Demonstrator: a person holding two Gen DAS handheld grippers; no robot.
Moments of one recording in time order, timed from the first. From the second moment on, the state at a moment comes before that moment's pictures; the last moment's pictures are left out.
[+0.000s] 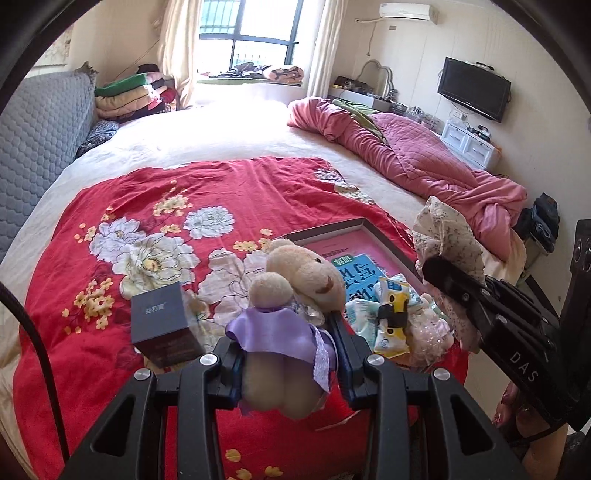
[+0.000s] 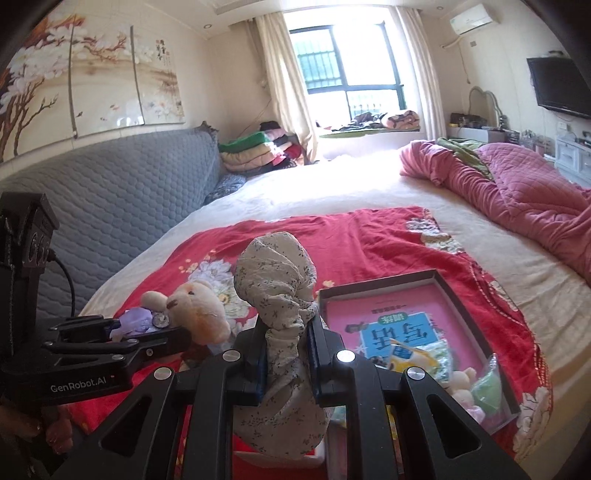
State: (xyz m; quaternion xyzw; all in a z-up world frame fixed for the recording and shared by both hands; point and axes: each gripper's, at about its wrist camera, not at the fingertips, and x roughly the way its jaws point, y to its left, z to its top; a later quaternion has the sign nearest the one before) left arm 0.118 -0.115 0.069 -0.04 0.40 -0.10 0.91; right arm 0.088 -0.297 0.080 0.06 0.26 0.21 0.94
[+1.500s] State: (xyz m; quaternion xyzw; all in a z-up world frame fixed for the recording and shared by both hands) left arm 0.201 -0.238 -0.001 0.01 0.45 -0.17 0.88; right arm 0.135 -0.409 0.012 0.09 0.34 0.06 0.93
